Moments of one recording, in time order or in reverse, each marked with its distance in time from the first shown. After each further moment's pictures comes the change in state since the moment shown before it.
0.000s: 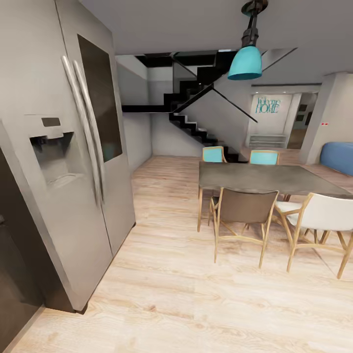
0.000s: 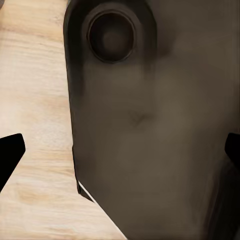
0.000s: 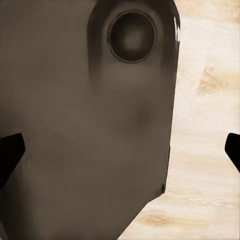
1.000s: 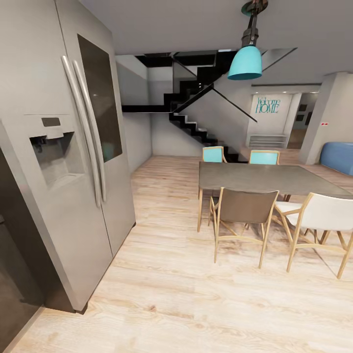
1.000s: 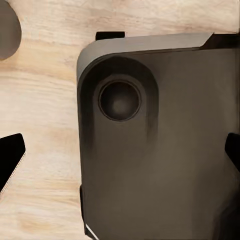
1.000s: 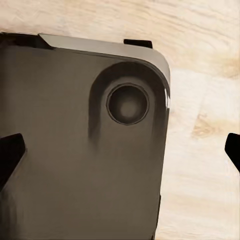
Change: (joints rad) left arm -0.033 0.012 0.000 -0.060 0.001 0.003 -0.008; right arm -0.010 -0.021 0.039 -0.063 0.014 -0.064 0.041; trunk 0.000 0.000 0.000
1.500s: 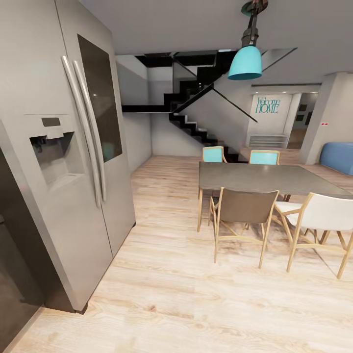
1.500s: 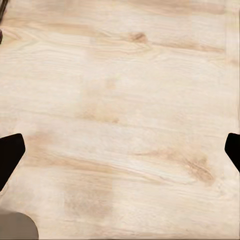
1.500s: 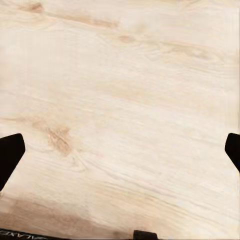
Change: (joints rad) left arm -0.001 0.000 0.004 -0.633 0.004 0.002 -0.003; right arm -0.001 0.002 0.001 -0.522 -0.002 -0.022 0.075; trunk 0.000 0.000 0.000
